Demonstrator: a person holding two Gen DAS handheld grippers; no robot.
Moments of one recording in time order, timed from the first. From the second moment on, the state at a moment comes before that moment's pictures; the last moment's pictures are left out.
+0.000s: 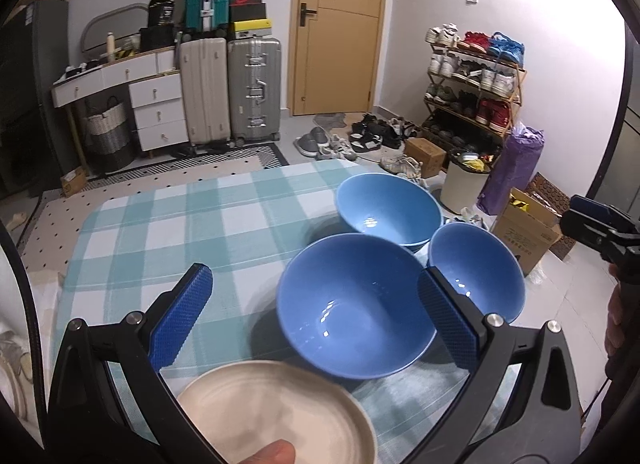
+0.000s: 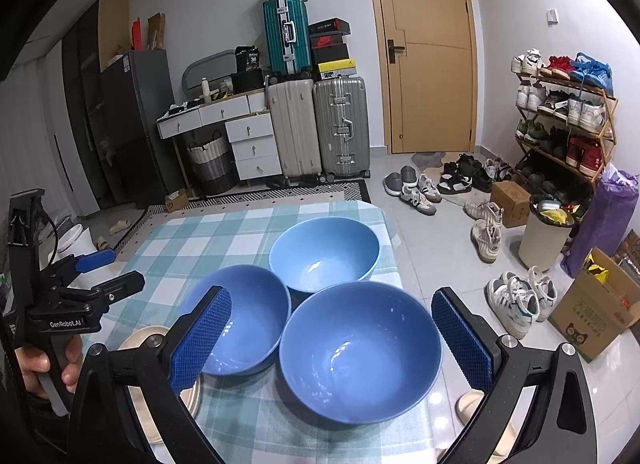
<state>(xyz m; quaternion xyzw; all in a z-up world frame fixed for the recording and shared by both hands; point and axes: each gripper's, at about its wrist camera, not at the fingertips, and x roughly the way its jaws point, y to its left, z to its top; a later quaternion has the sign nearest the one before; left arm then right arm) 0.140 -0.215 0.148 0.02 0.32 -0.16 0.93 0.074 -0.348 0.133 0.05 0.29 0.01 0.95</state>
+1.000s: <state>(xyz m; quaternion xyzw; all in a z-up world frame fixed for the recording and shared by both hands) 0.292 -0.262 0.101 0.01 0.39 -0.16 0.91 0.194 -0.382 0.095 0.06 0.36 0.02 0.93</state>
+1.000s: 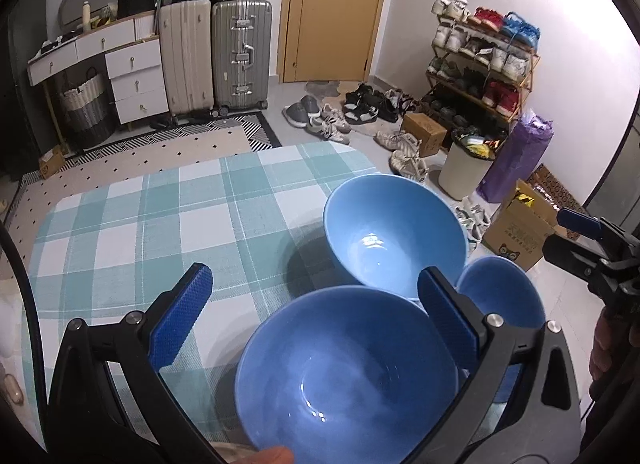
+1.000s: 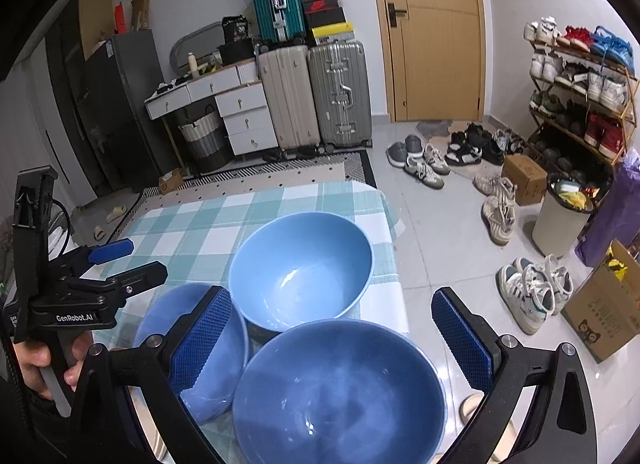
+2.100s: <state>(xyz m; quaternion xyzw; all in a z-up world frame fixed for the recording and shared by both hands) 0.395 -0.312 0.009 0.02 0.47 -0.19 0.86 0.286 -0.402 0.017 0.09 0.46 0.04 0.88</state>
